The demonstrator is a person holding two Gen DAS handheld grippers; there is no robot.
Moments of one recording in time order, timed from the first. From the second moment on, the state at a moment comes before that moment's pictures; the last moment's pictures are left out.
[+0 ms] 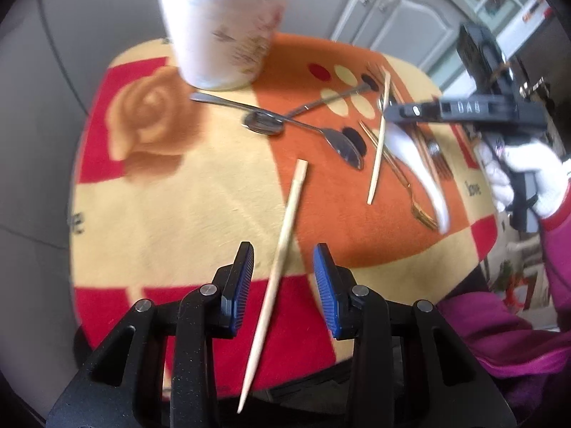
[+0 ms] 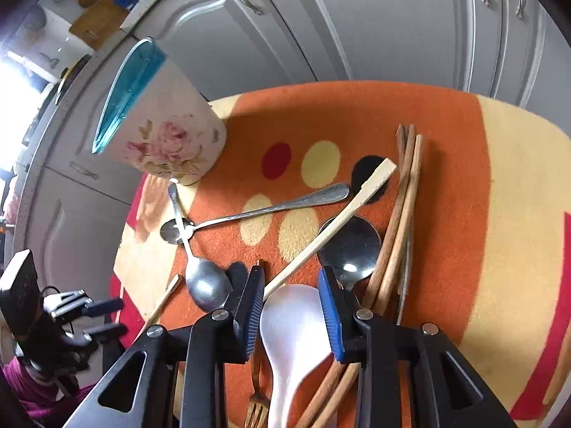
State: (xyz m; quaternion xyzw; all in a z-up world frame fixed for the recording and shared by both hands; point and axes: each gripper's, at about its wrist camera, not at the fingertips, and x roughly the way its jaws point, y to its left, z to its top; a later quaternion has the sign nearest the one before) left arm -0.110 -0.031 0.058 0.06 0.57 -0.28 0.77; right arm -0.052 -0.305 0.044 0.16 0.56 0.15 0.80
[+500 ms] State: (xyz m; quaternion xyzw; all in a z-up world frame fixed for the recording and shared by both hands) left arm -0.082 -0.086 0.037 0.14 0.56 -0.26 0.78; right arm -0.034 -0.298 0.034 0.16 0.55 0.16 0.80
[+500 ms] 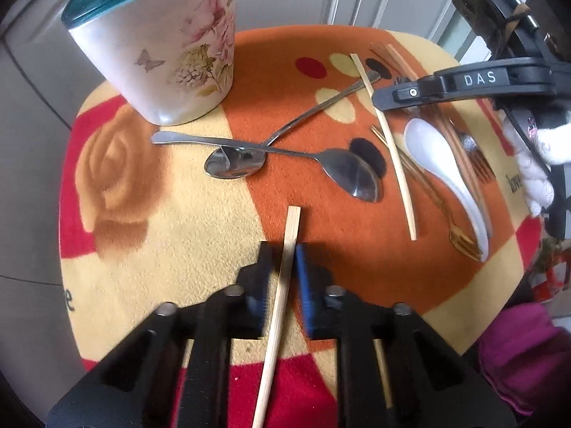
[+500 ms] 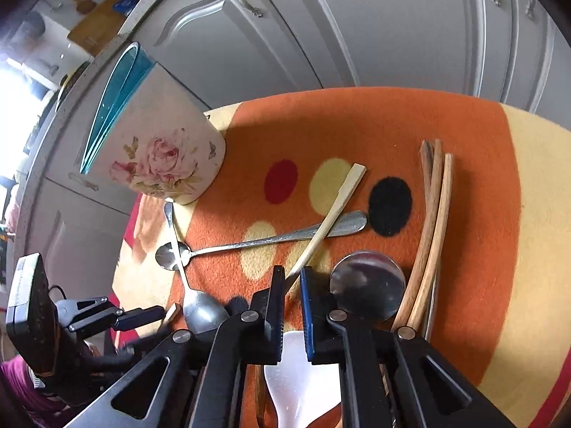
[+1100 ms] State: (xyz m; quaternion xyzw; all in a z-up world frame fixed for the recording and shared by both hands) left arm -0.078 -0.055 0.051 0.03 0.58 -0.25 0.78; right arm -0.032 -0.284 0.045 0.06 0.55 0.14 0.82
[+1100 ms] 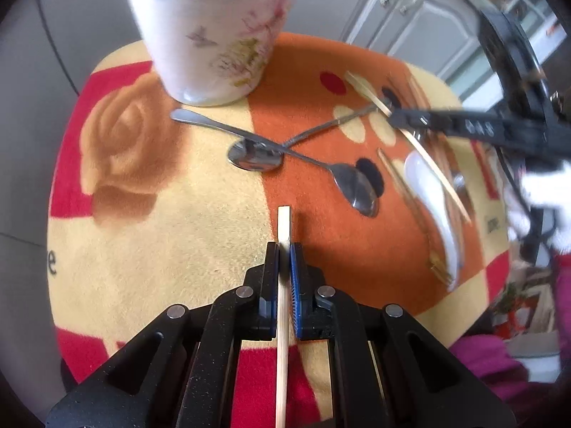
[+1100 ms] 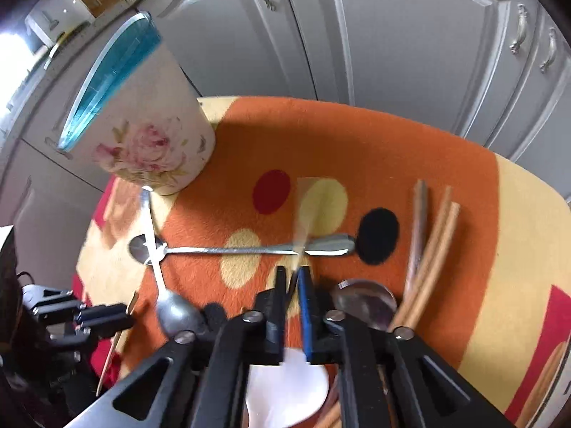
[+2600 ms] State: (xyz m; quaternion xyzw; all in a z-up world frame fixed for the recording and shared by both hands) left arm 0.109 -0.019 0.237 -0.11 0.22 -0.12 0.96; right arm 0.092 -0.201 0.191 0.13 0.27 0.27 0.92
